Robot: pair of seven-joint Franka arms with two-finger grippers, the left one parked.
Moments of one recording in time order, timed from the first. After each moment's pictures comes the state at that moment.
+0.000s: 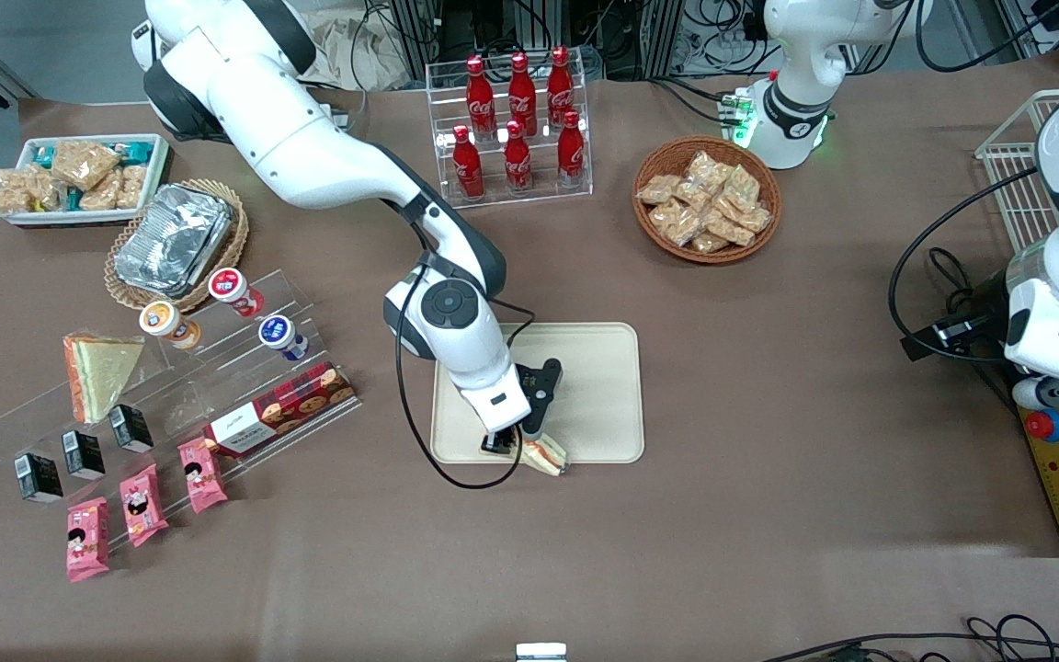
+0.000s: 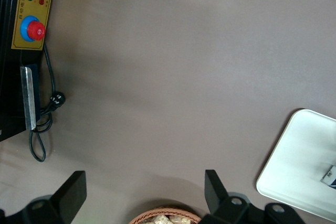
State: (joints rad) arm 0.50 0.84 0.17 -1.39 -0.26 2.54 -0.49
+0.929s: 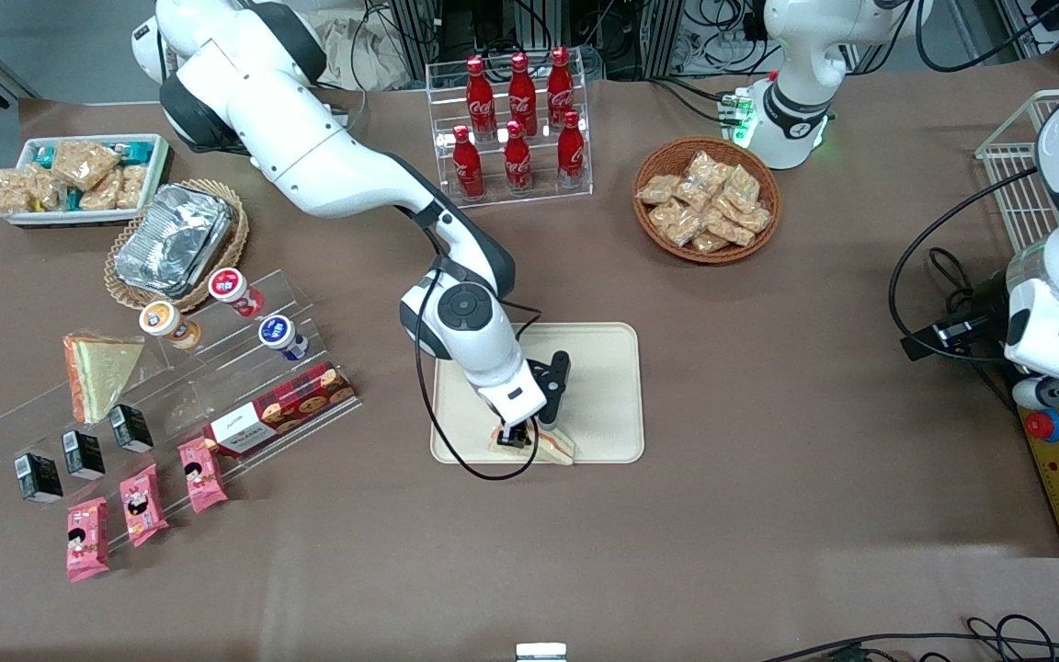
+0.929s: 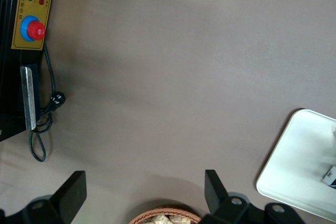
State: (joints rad) arm 0.53 0.88 0.19 -1.39 -0.26 2.55 -0.52
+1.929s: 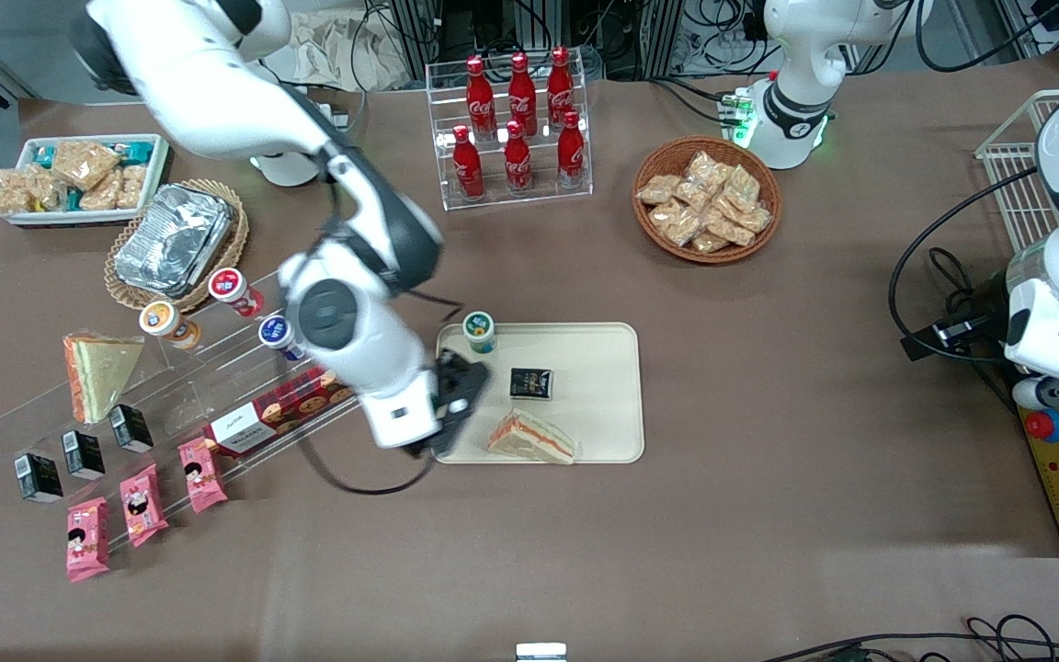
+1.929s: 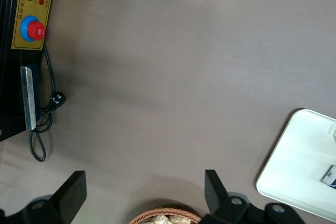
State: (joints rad) arm 0.28 0.57 0.21 -1.38 0.01 2.05 -0.51
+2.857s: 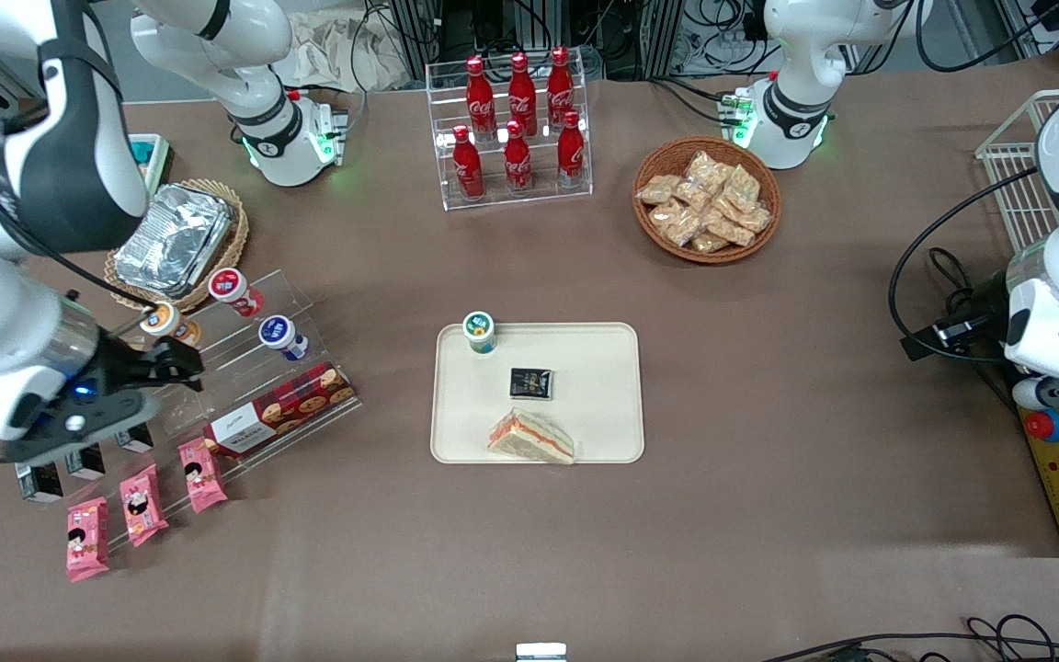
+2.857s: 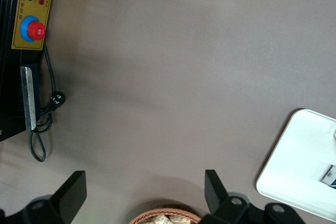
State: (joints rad) arm 0.02 0.27 0.10 -1.39 -0.07 1.69 -0.20
